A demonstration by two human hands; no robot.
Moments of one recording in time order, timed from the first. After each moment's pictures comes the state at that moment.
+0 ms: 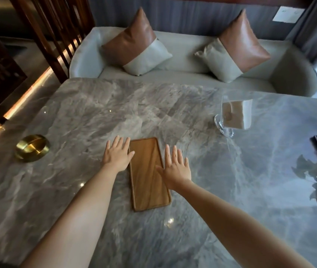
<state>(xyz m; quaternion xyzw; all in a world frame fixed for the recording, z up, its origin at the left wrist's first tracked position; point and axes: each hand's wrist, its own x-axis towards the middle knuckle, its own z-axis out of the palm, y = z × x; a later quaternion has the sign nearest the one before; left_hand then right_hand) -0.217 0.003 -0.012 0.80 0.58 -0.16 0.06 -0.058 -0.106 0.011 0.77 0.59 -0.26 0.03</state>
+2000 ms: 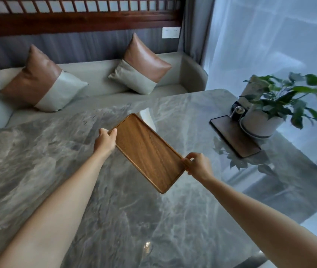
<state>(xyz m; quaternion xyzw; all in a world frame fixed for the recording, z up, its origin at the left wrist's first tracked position) 0.042 -0.034 0.089 0.71 0.57 0.17 0.39 0.190 -0.253 0.067 0.87 0.25 -0.24 -0.35</state>
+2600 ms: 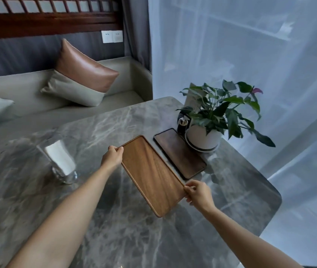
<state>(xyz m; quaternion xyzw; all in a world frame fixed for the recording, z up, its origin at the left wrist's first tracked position) 0.312 -0.106 0.027 0.76 0.49 0.02 0.42 0.373 -0.376 0.018 0.88 0.11 -0.25 -0.39</state>
